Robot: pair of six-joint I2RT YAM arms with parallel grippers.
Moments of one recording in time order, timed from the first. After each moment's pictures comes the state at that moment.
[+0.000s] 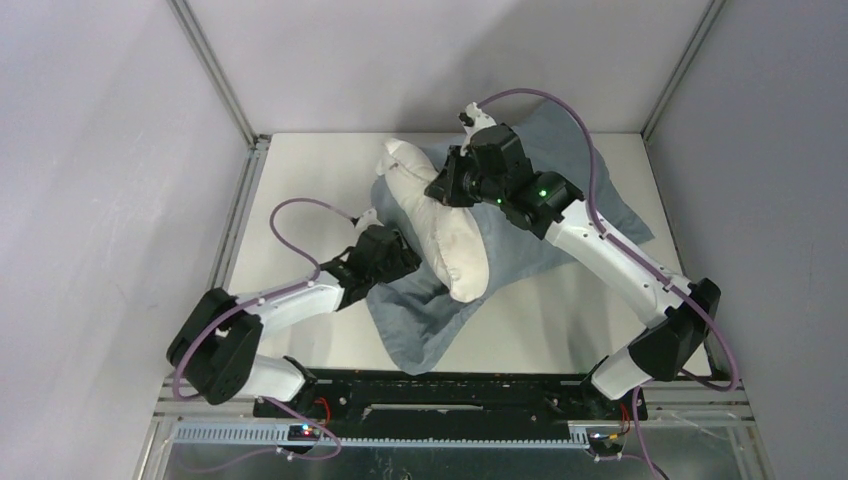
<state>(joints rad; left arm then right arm) -0.64 1.34 0.67 -0.01 -0.18 -0.90 0.75 1.55 1.63 -0.54 -0.04 0.63</state>
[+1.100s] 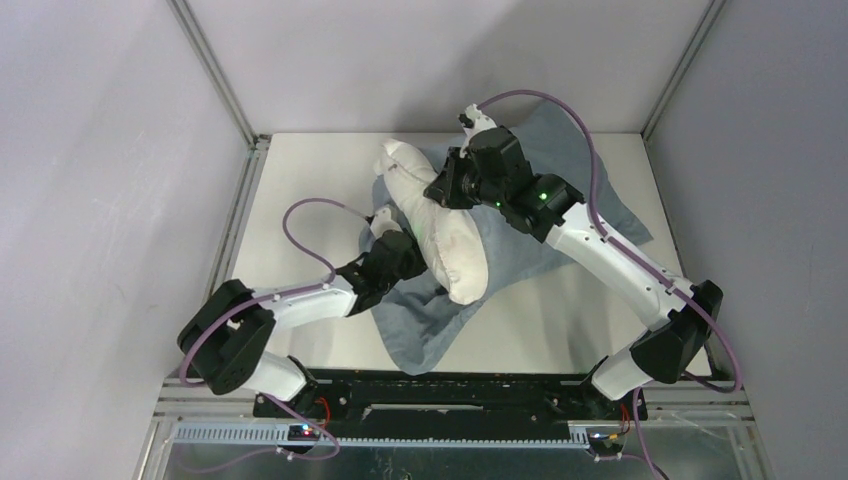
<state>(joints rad) -0.76 1.43 0.67 0.20 -0.29 -0.94 0.77 1.53 1.62 -0.54 -0.02 0.64</state>
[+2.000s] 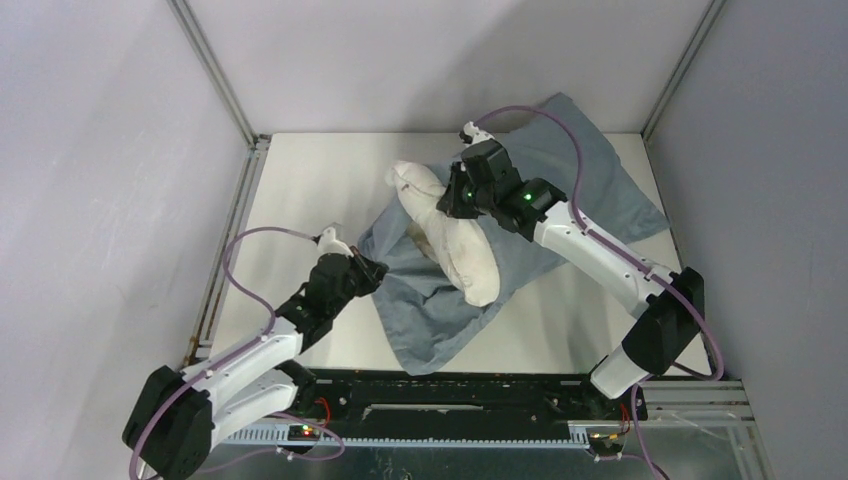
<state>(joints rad) -0.56 0.92 0.36 0.12 -0.16 -0.85 0.73 1.59 1.52 -0.54 0.07 0.62</state>
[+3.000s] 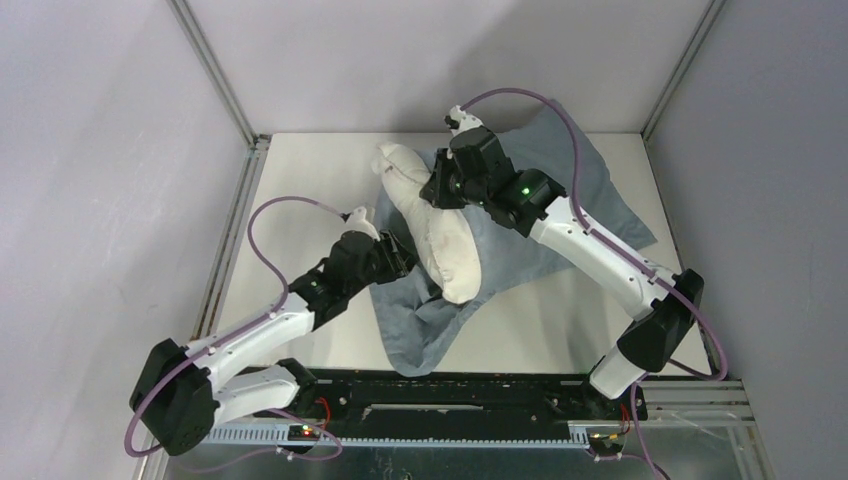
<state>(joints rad) -0.67 1.07 0.61 -0.01 -0.10 -0.80 0.81 1.62 1.70 -0.60 0.08 0.61</state>
